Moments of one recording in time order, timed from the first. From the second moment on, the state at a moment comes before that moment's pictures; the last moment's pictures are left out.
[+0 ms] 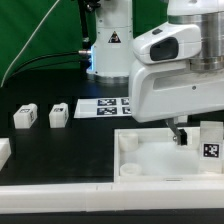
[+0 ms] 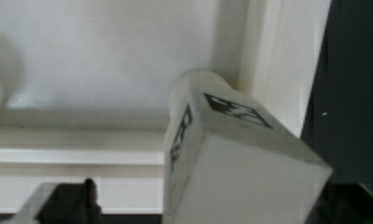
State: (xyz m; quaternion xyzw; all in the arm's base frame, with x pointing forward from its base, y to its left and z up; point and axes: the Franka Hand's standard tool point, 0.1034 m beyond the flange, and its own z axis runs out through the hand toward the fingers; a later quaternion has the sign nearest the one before) arm 0.626 0.109 0.077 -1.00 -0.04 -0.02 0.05
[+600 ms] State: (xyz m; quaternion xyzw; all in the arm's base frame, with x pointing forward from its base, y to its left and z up) arm 0.626 0.109 0.077 -1.00 -0.01 -0.01 0.05
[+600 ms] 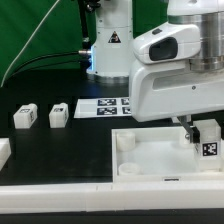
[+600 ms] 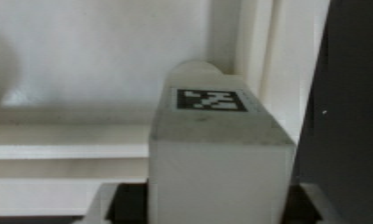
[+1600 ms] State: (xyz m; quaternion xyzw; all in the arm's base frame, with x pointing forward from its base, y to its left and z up) arm 0.624 0.104 0.075 -0.89 0.45 0.01 0.05
